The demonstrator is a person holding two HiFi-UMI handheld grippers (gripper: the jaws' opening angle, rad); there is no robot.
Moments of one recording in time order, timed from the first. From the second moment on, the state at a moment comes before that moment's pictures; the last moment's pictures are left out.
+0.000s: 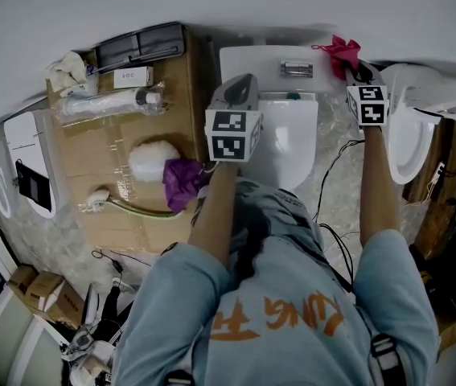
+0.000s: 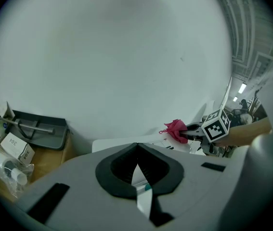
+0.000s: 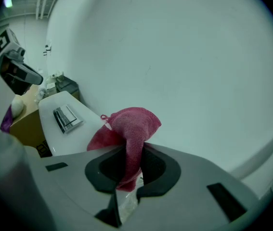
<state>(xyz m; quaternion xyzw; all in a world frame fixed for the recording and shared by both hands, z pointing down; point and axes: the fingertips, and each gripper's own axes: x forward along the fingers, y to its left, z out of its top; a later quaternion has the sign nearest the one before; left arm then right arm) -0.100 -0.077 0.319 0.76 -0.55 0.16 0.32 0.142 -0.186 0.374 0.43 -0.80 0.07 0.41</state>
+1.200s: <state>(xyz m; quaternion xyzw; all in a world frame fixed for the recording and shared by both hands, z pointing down) -0.174 -0.034 0.327 0.70 -0.62 0.15 0.33 -0.080 -0.090 0.284 0.30 -0.92 0.08 0.24</state>
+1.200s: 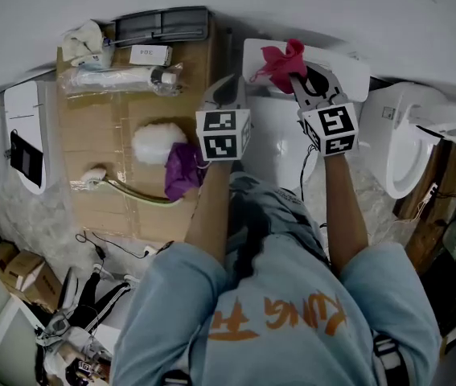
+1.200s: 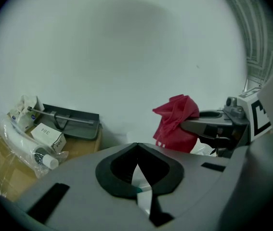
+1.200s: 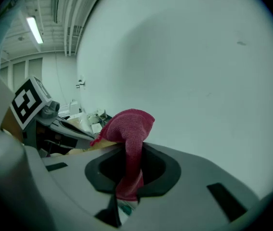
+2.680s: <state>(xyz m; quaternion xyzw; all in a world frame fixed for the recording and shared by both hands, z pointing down) -0.167 -0.013 0.332 0.70 -0.61 0.15 0.34 -0.077 -0.058 0.370 0.28 -0.90 0.12 0.30</state>
